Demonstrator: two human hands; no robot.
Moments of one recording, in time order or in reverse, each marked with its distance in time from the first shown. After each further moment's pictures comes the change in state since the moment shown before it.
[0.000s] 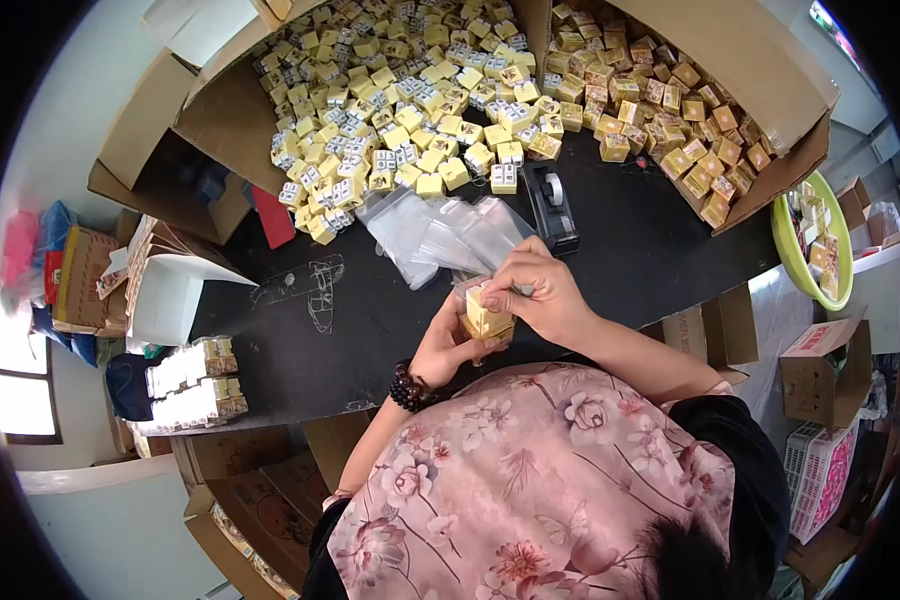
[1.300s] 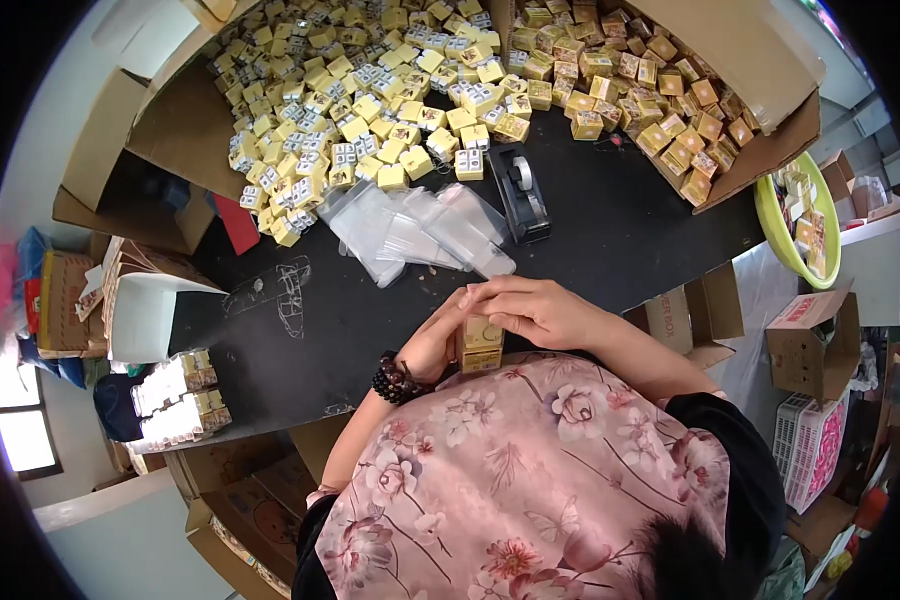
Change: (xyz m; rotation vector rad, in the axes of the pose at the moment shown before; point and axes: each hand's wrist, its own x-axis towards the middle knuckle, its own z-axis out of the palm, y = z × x) left_hand 0.025 0.003 0.021 -0.292 -0.071 -0.313; right_hand -0.033 0.013 -0.026 0.156 -0.292 0.101
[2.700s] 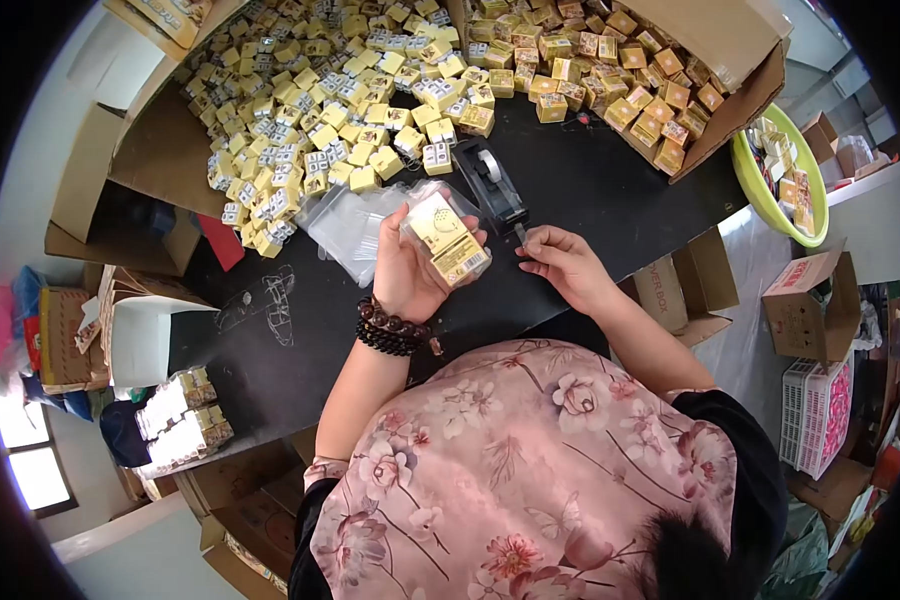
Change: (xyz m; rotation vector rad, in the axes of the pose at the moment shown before) left_hand 0.048 0.049 0.021 -0.271 0.042 0.136; right_hand -0.052 0.044 -0.019 0.981 0.587 0.411
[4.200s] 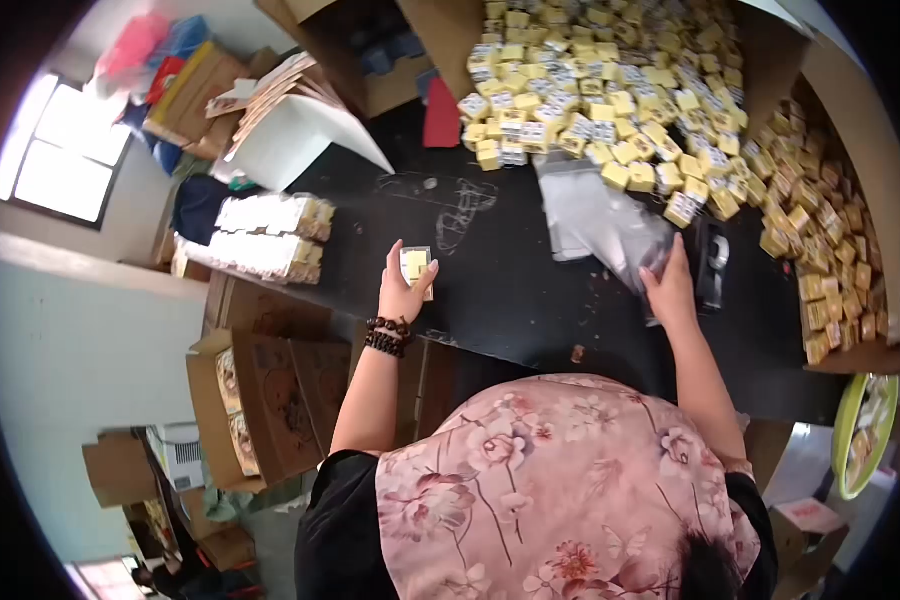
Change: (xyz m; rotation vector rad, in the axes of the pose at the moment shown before) left_hand -0.218 0.017 -0.231 1.205 1.328 0.412; right_hand 0.128 0.069 0.047 -1.516 0.050 -0.393
